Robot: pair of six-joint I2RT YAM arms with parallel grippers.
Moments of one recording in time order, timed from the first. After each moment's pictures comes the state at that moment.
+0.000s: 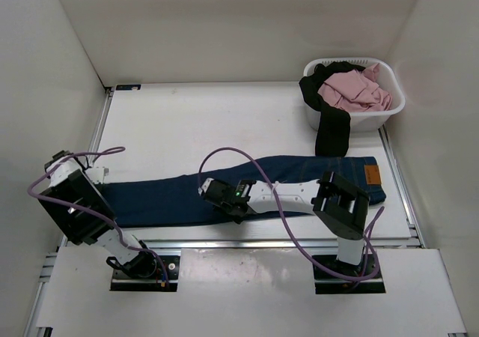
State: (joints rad) left arm 0.72 1.60 1.01 -1.01 -0.10 0.68; right arm 1.25 1.86 1.23 -0.61 0.23 0.12
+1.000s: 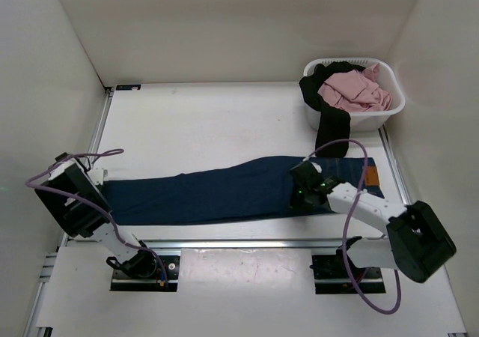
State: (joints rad) left arm 0.72 1.68 0.98 -0.86 -0.14 0.66; right arm 0.67 1.30 0.60 -0.46 0.08 0.76
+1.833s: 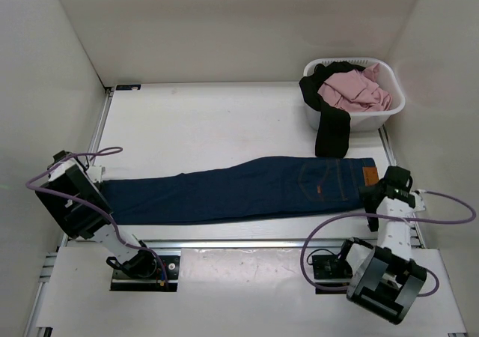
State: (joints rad) left arm 0.72 1.67 0.99 -0.82 -0.15 0.66; right arm -0.41 0.95 0.54 -0.76 0.18 0.93
